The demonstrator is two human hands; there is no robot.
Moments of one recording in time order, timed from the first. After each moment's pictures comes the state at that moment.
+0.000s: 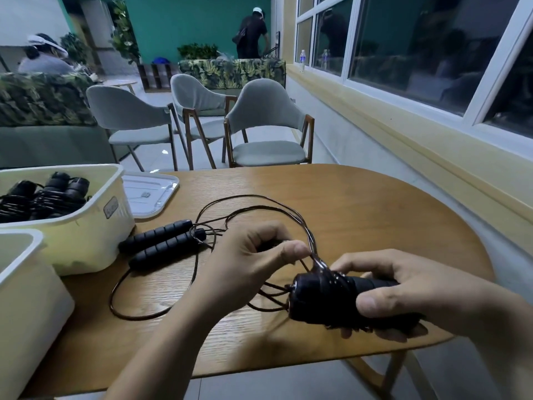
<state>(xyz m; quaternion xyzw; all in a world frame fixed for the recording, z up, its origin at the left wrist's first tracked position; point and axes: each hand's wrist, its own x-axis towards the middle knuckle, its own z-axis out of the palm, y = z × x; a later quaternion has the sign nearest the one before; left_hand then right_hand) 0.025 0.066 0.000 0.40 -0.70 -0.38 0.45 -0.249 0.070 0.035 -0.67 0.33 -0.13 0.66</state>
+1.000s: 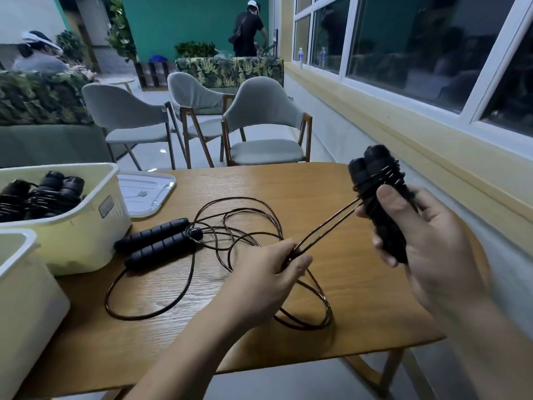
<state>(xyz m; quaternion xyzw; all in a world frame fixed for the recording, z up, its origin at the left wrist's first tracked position) -0.001 0.060 -0.031 0.52 -0.75 -0.24 0.32 -0.236 0.064 0.017 -0.52 0.44 -0.62 0.40</state>
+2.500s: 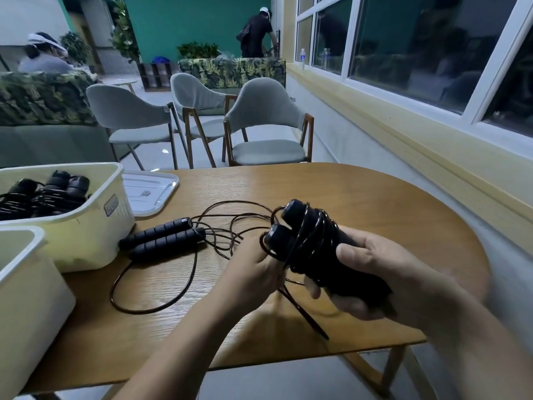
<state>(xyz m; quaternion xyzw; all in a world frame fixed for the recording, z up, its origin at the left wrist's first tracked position) 0.003 0.051 -0.036 0.41 -0.66 -0.43 0.45 -0.225 0.064 0.012 -0.61 0.21 -0.28 0.72</state>
